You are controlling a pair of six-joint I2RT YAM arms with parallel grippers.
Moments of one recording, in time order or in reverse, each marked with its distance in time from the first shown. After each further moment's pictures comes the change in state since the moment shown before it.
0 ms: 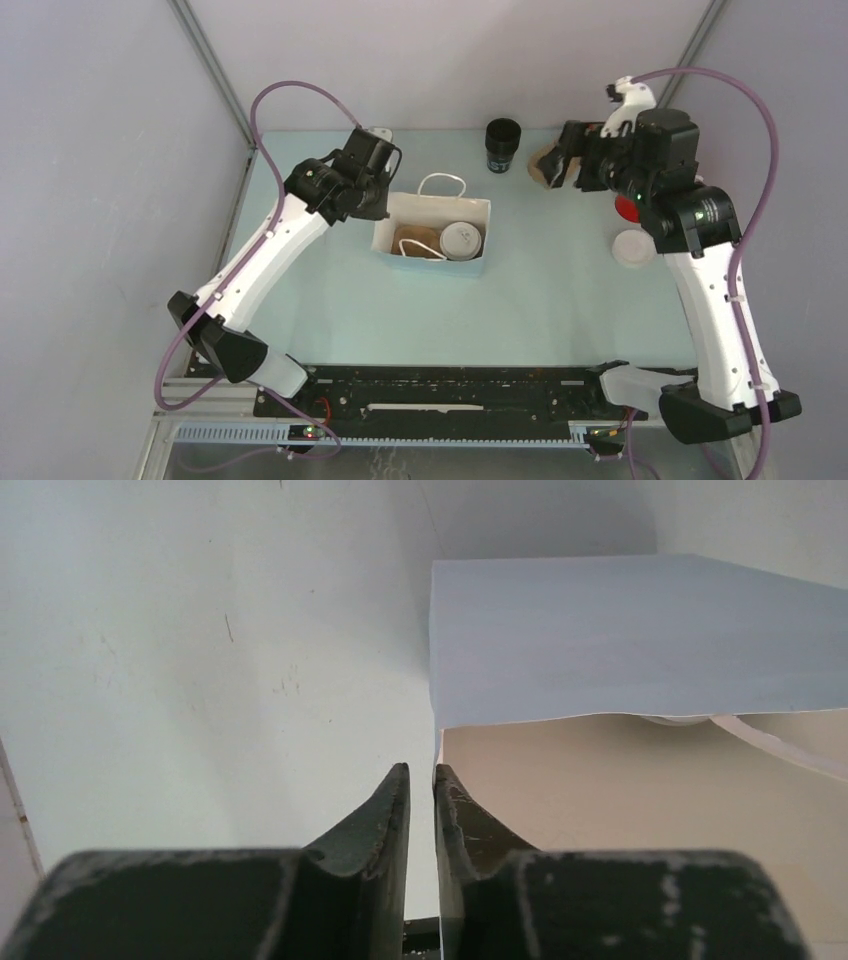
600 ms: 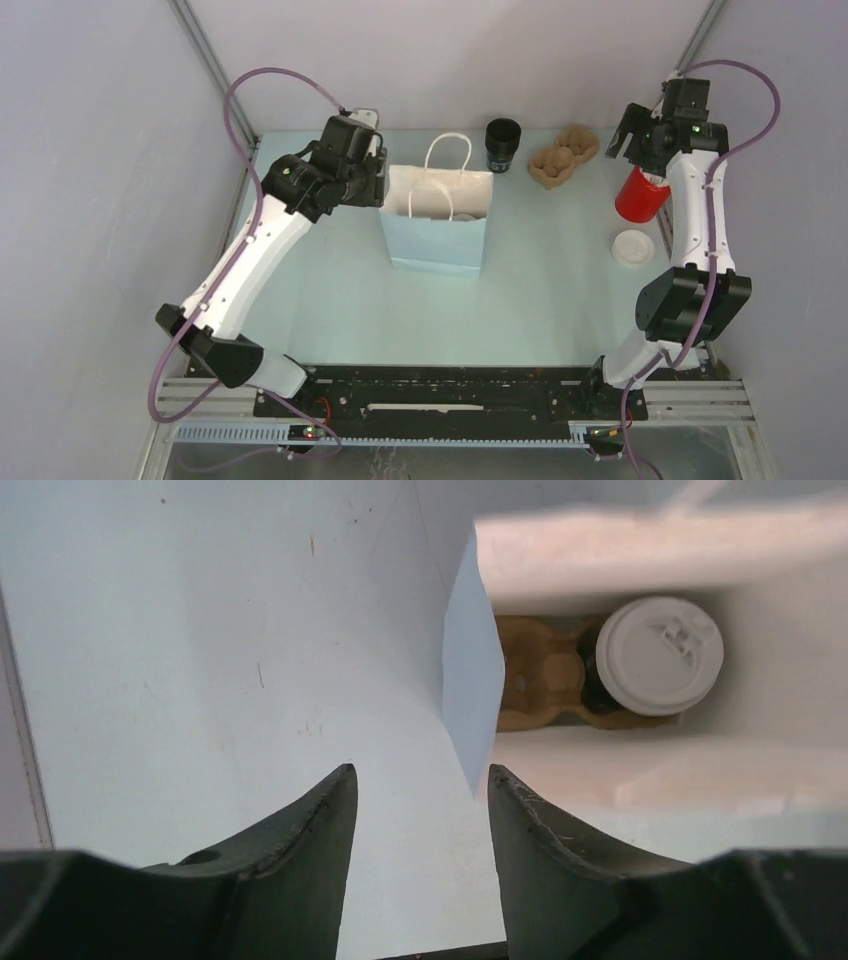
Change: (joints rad) left arm 0.049 -0.011 0.083 0.014 0.004 0.056; right arm -0.513 0.465 0.109 -0.054 0.076 0.000
